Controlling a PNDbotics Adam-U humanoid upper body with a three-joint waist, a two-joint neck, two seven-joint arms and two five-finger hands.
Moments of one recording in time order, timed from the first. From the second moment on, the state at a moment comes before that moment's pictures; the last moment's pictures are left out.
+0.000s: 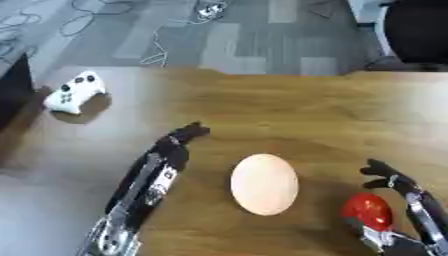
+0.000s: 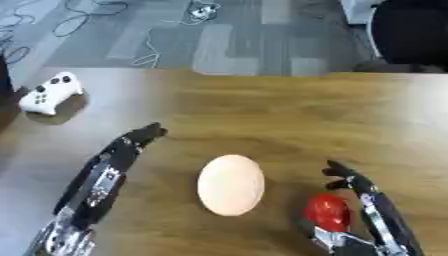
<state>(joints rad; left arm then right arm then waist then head) -0.23 0.21 -0.12 -1.85 -0.09 -0.24 -0.08 -0.23 -0.32 0.21 -1.75 0.49 -0.09 0.06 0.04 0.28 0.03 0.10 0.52</state>
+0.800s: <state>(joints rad) -0.24 0.21 -0.12 -1.86 -0.09 -0.23 -0.08 -0.24 -0.31 0.21 -1.72 0.55 -0.09 0.14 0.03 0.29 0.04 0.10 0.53</state>
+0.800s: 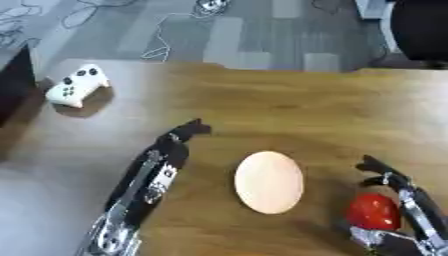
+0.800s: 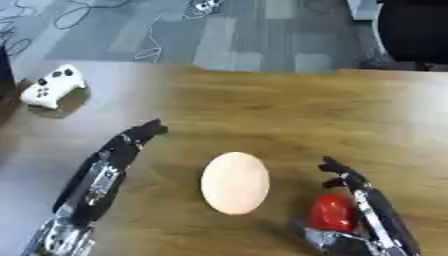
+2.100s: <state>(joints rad) -0.25 0.21 -0.12 -1.87 -0.10 -0.23 -0.08 -0.26 -0.28 0.21 -1.69 0.55 -0.09 0.04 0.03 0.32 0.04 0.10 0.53</state>
